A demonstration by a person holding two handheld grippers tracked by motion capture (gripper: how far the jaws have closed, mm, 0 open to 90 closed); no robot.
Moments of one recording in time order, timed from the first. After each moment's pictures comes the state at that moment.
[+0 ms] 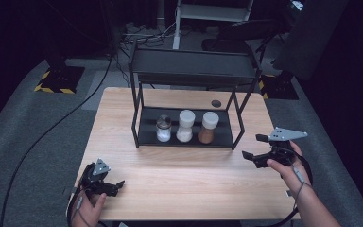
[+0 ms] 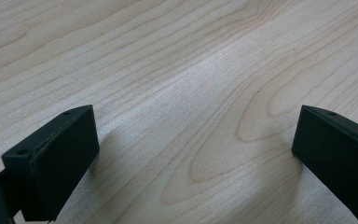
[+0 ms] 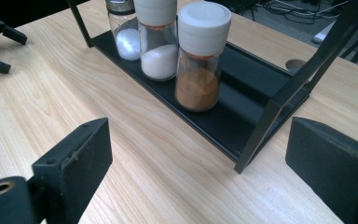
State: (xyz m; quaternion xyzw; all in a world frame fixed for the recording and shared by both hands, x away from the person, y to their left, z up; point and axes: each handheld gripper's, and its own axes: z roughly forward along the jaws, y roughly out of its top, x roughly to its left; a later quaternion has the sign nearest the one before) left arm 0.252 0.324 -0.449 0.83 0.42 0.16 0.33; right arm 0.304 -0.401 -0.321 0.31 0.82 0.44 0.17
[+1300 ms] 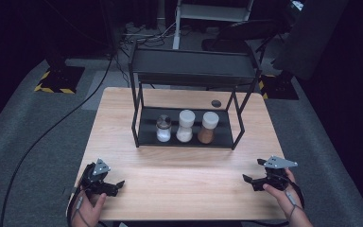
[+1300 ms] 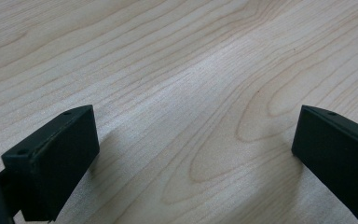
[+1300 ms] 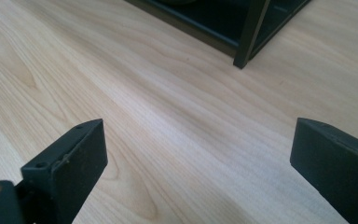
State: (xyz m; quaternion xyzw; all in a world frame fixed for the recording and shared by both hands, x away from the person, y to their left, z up) left arm 0.252 0.324 -0.449 0.83 0.42 0.16 0.33; right arm 0.276 -0.419 -0.427 0.35 0.83 0.40 0.18
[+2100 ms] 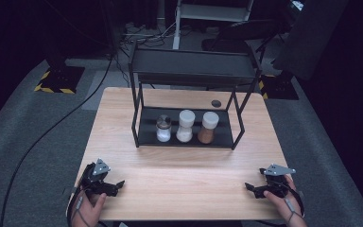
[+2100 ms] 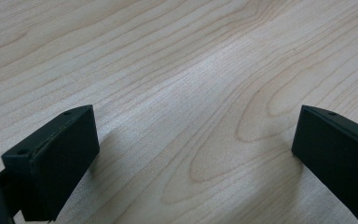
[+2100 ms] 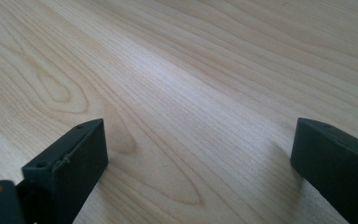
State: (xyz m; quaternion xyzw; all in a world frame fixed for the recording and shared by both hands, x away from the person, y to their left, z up) left arm 0.252 0.324 -0.449 0.83 0.42 0.16 0.33; right arm 0.269 -0.424 -0.450 0.38 0.83 0.36 0.17
